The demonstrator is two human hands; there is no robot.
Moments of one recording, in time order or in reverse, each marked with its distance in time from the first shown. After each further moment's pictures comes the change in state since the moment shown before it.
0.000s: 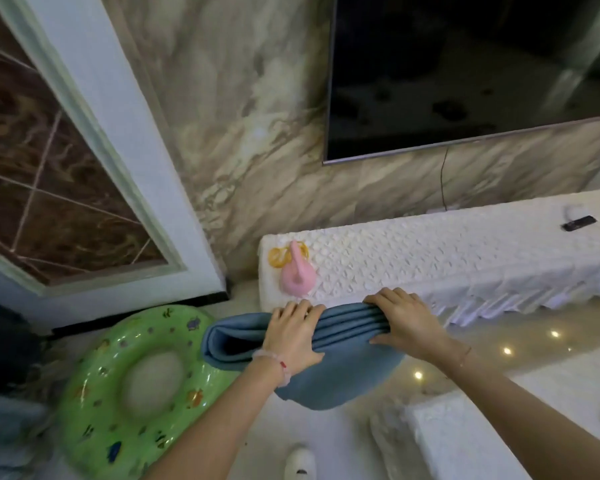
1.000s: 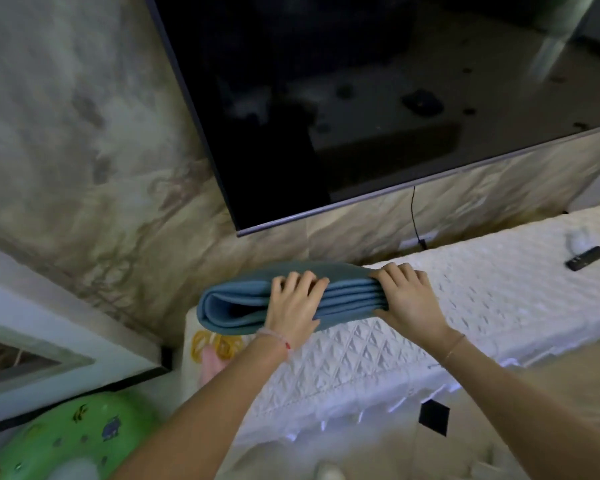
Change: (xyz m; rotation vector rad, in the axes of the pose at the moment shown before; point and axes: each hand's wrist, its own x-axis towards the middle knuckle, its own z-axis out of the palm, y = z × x) left_hand 0.439 0.043 0.004 0.234 0.329 0.150; right_hand 0.243 0.331 -0.042 -0.162 0.430 0.062
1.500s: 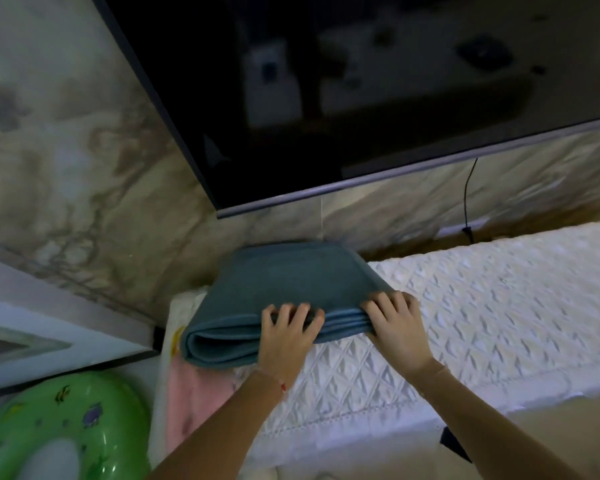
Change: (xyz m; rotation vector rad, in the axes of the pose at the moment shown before) left_hand -0.005 -0.021 0.185 0.165 0.128 -0.084; right_hand 0.017 0.022 0.206 0.034 0.071 -0.099
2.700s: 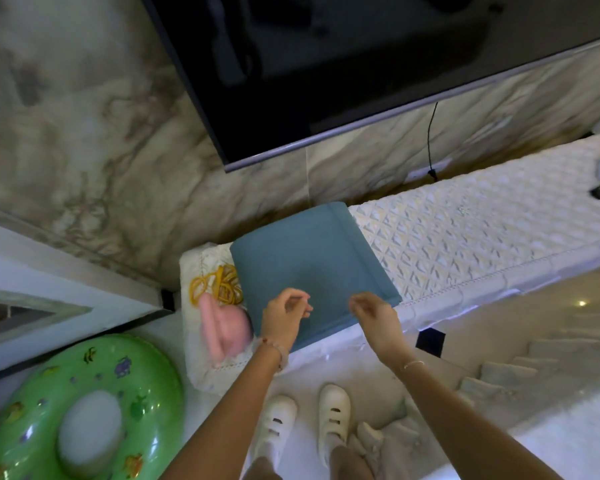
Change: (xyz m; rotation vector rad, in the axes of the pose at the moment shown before) left_hand -0.059 0.003 -0.122 -1.292 -0.503 -0.970; right_hand -0.070 -0.122 -0.105 0.903 -0.372 1.033
